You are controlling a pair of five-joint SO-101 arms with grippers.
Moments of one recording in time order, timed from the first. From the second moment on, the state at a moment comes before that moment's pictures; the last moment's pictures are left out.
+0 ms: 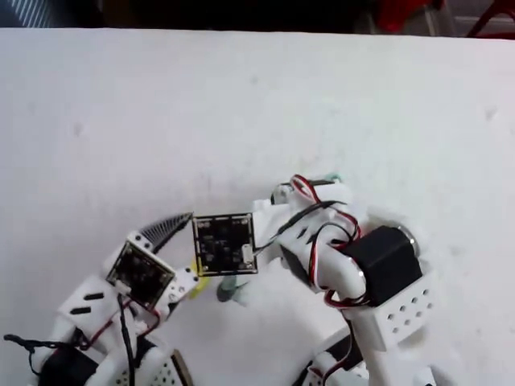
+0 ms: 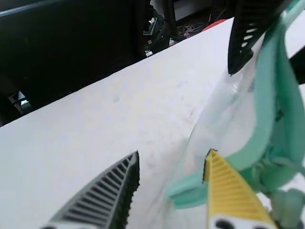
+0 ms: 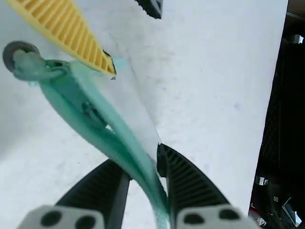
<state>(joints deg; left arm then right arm) 23.8 -104.9 65.9 70.3 -9.2 -35.8 -40.7 3.6 96.8 70.5</state>
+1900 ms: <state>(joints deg) 13.7 -104.9 64.7 72.7 -21.3 -32.2 -36.1 2.3 96.2 68.3</state>
